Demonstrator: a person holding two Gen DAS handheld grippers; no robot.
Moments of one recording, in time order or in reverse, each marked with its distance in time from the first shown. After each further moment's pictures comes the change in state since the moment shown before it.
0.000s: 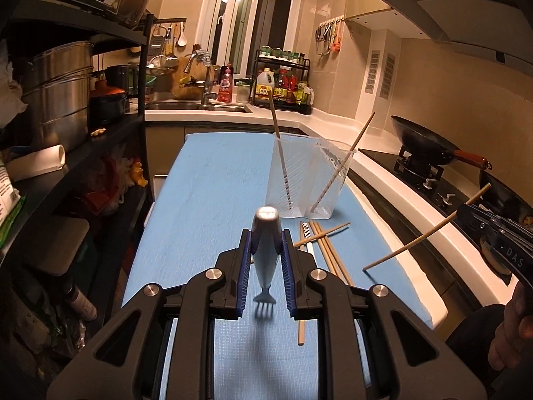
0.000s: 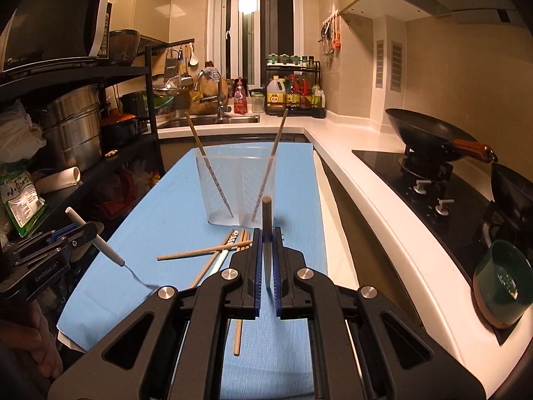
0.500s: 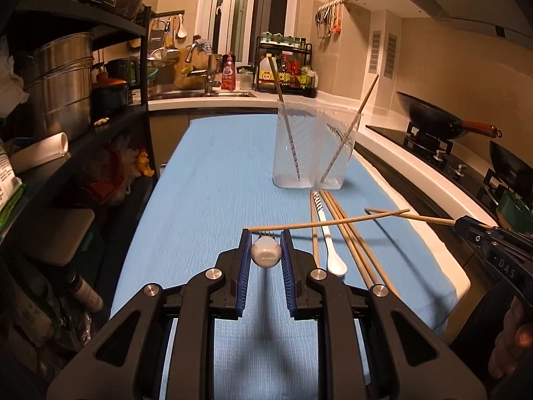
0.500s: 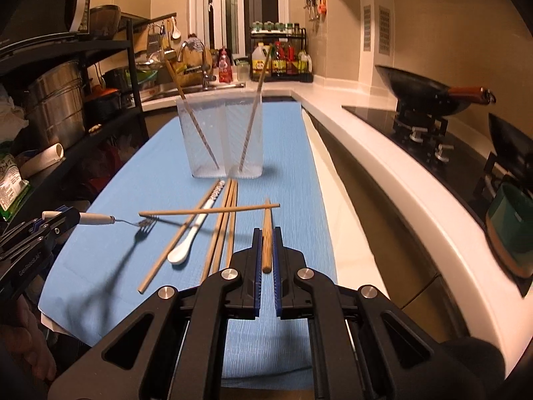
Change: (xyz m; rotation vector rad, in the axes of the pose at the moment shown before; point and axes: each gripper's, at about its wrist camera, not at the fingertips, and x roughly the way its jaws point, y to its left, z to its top) left arm 0.013 -0.001 -0.036 0.040 0.038 0.047; right arm 0.025 -0.003 -0.057 0.045 0.114 -0.048
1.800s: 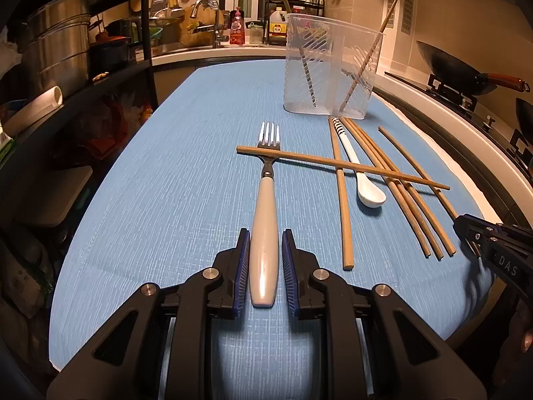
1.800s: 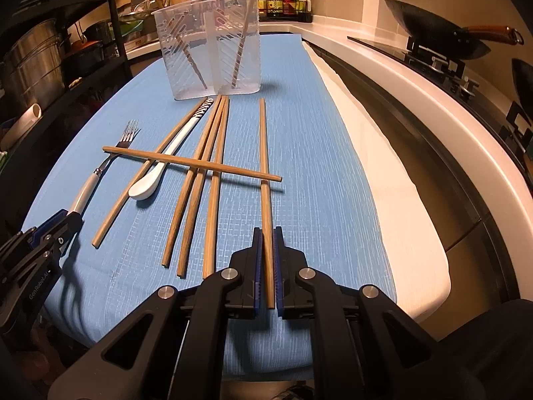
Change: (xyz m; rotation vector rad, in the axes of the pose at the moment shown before) left arm 0.057 -0.008 -0.061 0.004 0.182 0.066; right arm 0.076 0.011 -0.053 0.021 0.254 -0.023
